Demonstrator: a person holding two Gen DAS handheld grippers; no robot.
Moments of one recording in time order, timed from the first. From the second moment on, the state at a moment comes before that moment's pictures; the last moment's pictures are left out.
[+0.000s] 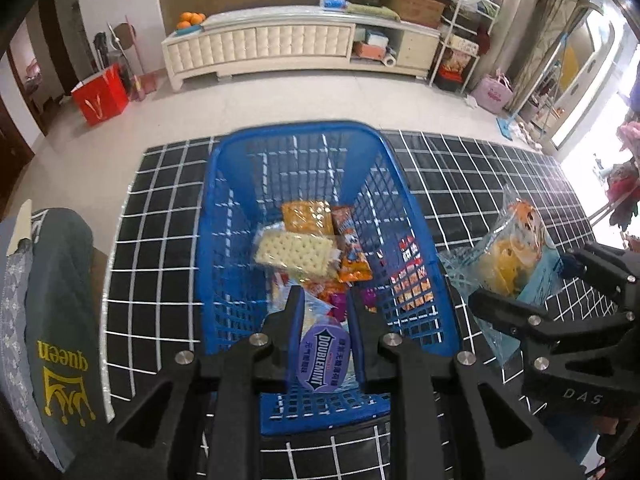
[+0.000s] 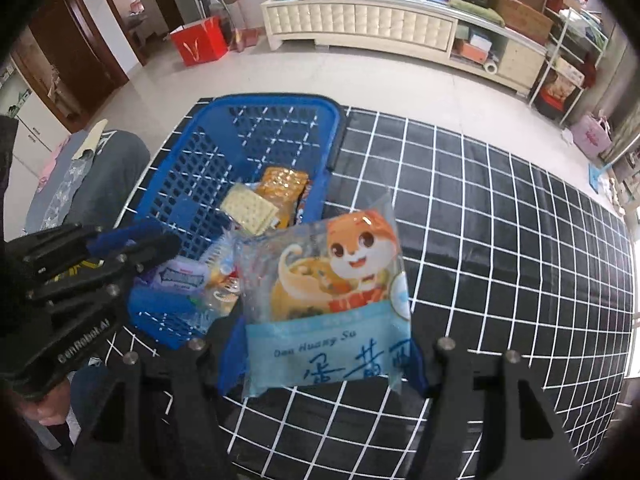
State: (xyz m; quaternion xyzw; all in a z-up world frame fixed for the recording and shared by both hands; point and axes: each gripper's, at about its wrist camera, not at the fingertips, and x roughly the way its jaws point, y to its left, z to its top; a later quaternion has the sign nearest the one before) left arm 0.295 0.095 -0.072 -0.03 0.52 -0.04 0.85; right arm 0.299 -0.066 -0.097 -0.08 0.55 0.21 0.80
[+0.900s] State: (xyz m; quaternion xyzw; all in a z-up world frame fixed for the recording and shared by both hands) left arm 0.312 0.051 -0.115 0.00 0.56 -0.10 0.82; right arm 0.304 -0.083 -0.106 -0.08 0.56 0.20 0.80
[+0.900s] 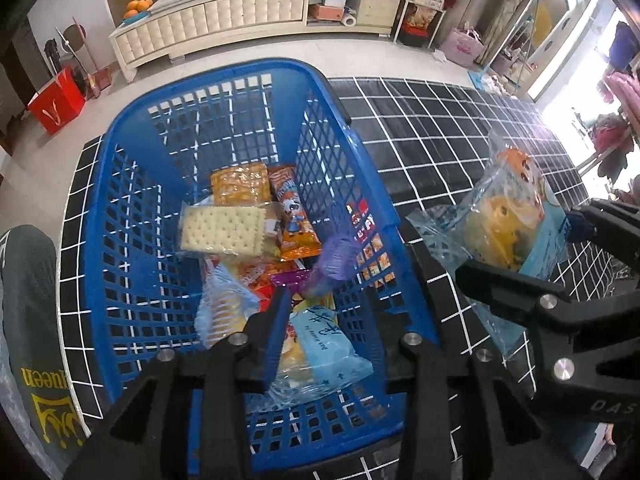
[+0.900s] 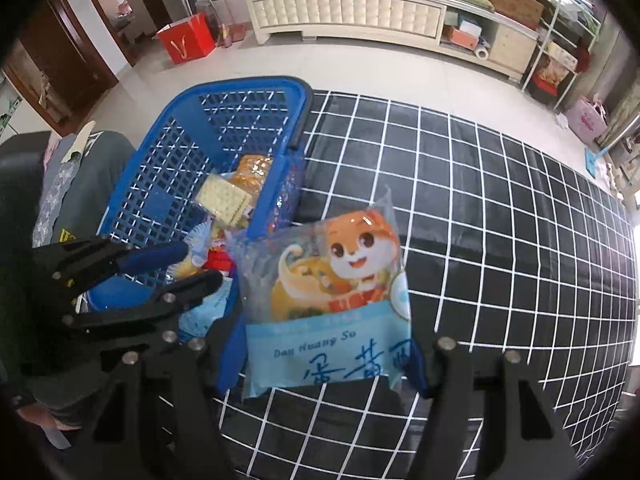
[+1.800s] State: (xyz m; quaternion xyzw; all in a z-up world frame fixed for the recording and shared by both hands) left arm 0.294 0.168 -0.062 -0.01 0.50 -0.01 0.87; right arm 0.324 0.021 -0.074 -0.12 0.53 0.24 0.81
